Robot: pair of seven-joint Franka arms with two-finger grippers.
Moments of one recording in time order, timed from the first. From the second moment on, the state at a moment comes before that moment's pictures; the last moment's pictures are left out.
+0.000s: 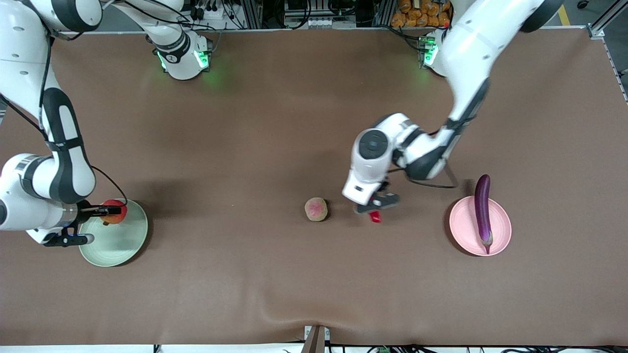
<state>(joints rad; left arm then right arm) -0.19 0.63 -0.42 -1.65 0.43 2.16 -1.06 -0.21 0.69 -0.01 -1.56 -0.03 2.01 -0.25</state>
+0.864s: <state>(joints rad) 0.18 0.62 -0.43 -1.67 0.43 2.12 -0.61 -0.05 0.67 0.04 -1.29 0.06 1.60 0.09</state>
